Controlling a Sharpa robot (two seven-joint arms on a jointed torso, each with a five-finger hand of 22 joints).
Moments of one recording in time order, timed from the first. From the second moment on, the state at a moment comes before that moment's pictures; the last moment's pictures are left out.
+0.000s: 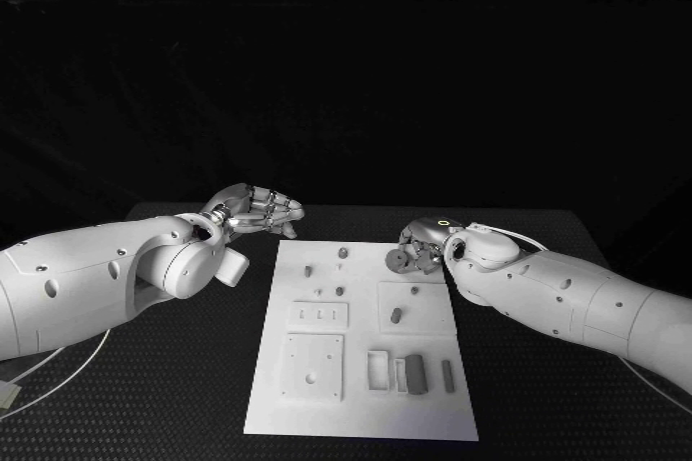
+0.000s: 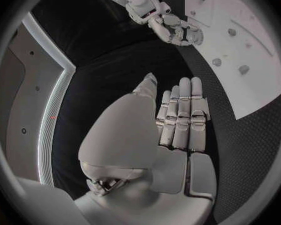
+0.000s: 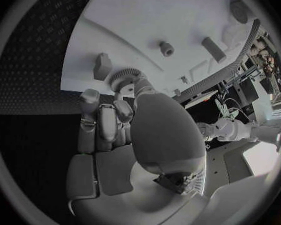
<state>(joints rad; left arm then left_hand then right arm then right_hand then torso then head) 1.43 -0.82 -0.24 1.39 -0.21 -0.25 0.20 1.55 -0.11 0.11 0.29 0.05 0.83 0.19 0.31 0.44 1.07 0.16 0.11 0.15 1.06 0.06 0.36 0.79 0.02 1.03 -0.03 0.16 0.64 1.17 -0.52 -0.02 1.00 -1.64 -0.21 -0.14 1.48 -0.16 0.02 0.29 0.05 0.82 0.13 0.29 0.55 1.17 0.02 1.28 1.10 1.35 -0.09 1.48 1.17 0.19 1.19 -0.09 0.99 1.31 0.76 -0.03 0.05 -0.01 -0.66</state>
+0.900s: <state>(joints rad) 1.43 -0.82 -0.24 1.40 -0.21 -0.25 0.20 1.55 -0.11 0.11 0.29 0.05 0.83 0.19 0.31 0.44 1.07 0.16 0.11 0.15 1.07 0.07 0.35 0.79 0.02 1.03 -0.03 0.16 0.64 1.18 -0.50 -0.02 0.98 -1.63 -0.18 -0.12 1.52 -0.05 0.01 0.29 0.05 0.82 0.13 0.28 0.55 1.16 0.02 1.28 1.09 1.33 -0.09 1.48 1.16 0.19 1.18 -0.09 0.99 1.31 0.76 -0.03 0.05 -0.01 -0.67</state>
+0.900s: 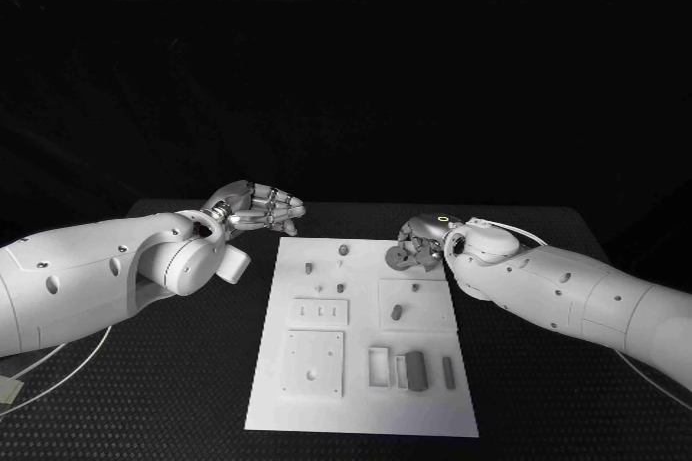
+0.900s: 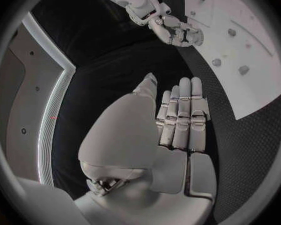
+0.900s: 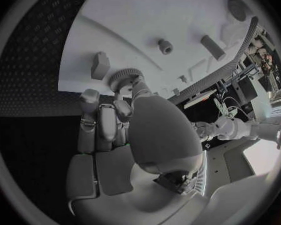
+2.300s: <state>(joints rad) 1.43 -0.82 -0.24 1.40 -0.21 -0.25 0.20 1.55 -0.11 0.11 0.29 0.05 0.83 0.19 0.31 0.45 1.07 0.16 0.11 0.15 1.07 0.07 0.35 0.80 0.02 1.03 -0.03 0.16 0.64 1.18 -0.51 -0.03 1.00 -1.66 -0.18 -0.13 1.60 -0.03 -0.03 0.29 0.05 0.84 0.10 0.28 0.56 1.15 0.02 1.27 1.09 1.32 -0.08 1.49 1.15 0.16 1.16 -0.08 1.00 1.31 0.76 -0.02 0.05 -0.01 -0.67</state>
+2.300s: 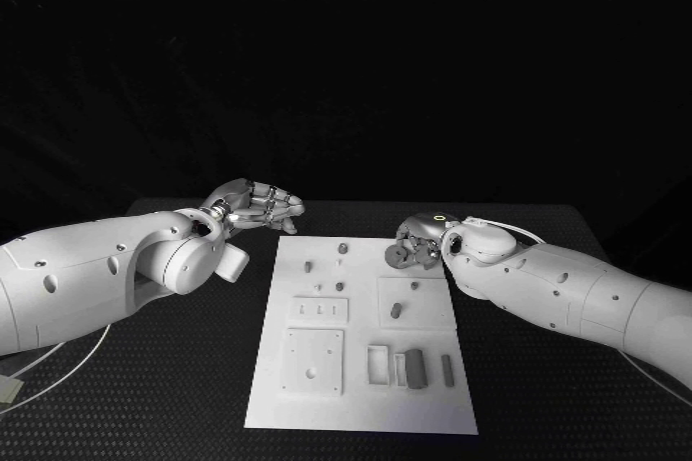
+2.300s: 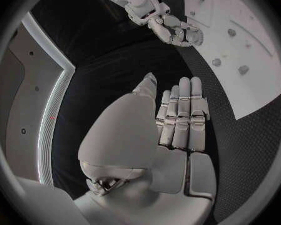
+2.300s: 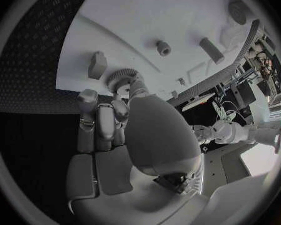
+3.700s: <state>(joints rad) 1.43 -0.83 -0.24 1.40 -0.21 -0.25 0.20 1.55 -0.11 0.11 0.29 0.05 0.83 0.19 0.30 0.45 1.07 0.16 0.11 0.15 1.07 0.07 0.34 0.80 0.02 1.03 -0.03 0.16 0.64 1.18 -0.55 -0.03 1.10 -1.70 -0.30 -0.15 1.61 -0.02 0.01 0.29 0.05 0.87 0.10 0.29 0.55 1.14 0.02 1.25 1.10 1.31 -0.09 1.49 1.13 0.16 1.14 -0.08 1.01 1.31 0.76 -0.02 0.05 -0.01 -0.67</state>
